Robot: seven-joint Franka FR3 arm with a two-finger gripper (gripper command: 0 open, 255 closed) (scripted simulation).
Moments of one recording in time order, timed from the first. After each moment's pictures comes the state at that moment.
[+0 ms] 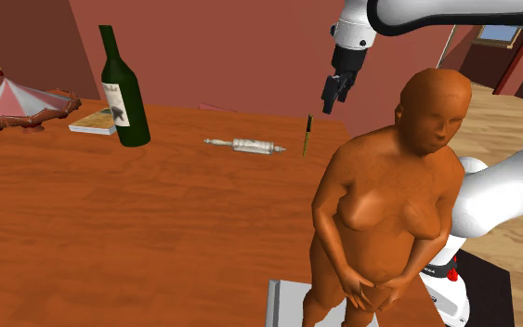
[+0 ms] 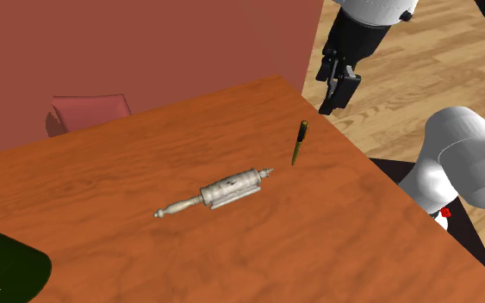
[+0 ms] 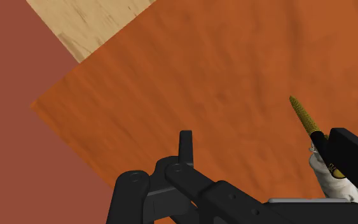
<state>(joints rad) 0.01 -0.75 0.04 -2.34 -0.11 1.70 0.02</state>
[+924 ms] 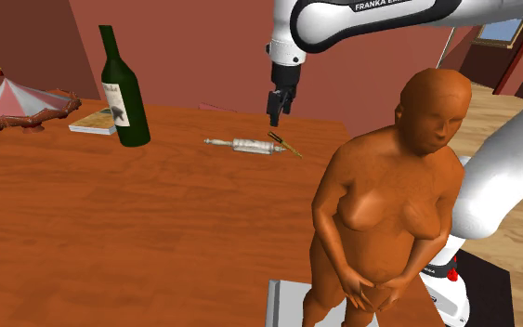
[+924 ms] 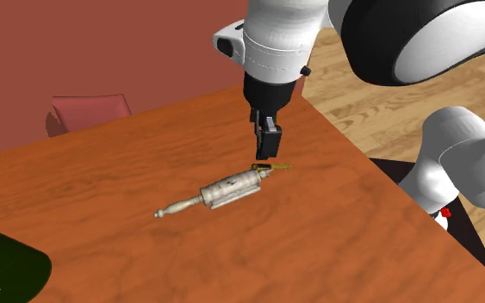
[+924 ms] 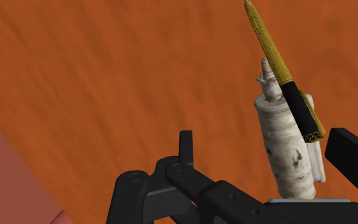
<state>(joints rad) 0.09 -0.33 0.11 -2.12 -0.06 1.85 -0.03</state>
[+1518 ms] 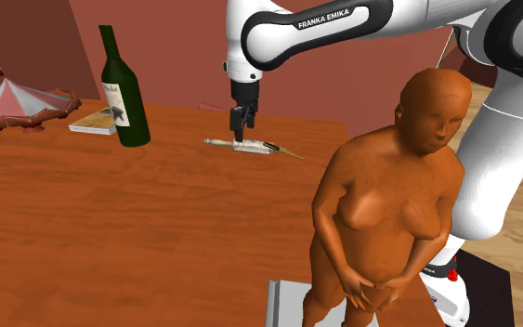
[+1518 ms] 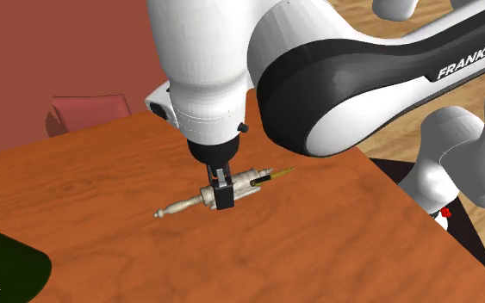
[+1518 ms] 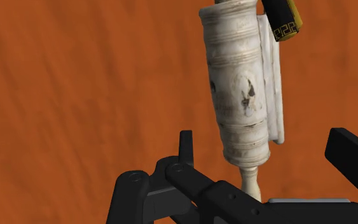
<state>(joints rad) 0.15 -0.03 0.17 -1.91 -0.06 1.89 -0.05</state>
